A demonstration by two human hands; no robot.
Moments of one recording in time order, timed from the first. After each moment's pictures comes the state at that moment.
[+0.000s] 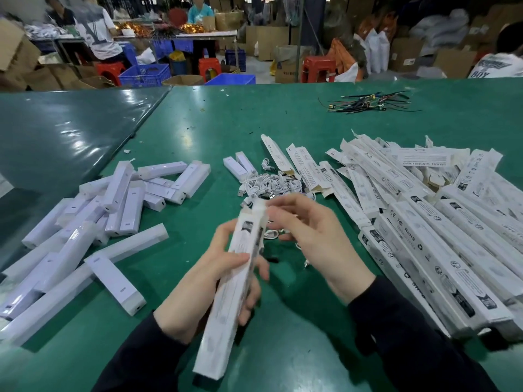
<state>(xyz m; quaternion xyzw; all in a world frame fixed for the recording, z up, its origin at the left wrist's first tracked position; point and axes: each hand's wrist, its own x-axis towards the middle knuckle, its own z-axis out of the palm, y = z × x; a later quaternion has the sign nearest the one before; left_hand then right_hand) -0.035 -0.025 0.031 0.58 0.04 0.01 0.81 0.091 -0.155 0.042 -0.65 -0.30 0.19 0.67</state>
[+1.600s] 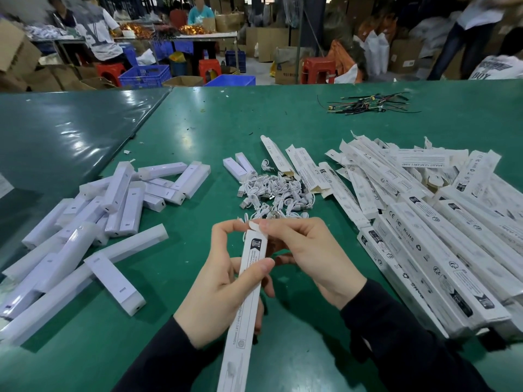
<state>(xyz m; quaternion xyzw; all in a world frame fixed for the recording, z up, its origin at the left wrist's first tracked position) -0.031 -0.033 0.008 0.68 0.04 0.12 0.72 0.077 -0.153 0.043 -0.62 -0.24 0.30 0.68</state>
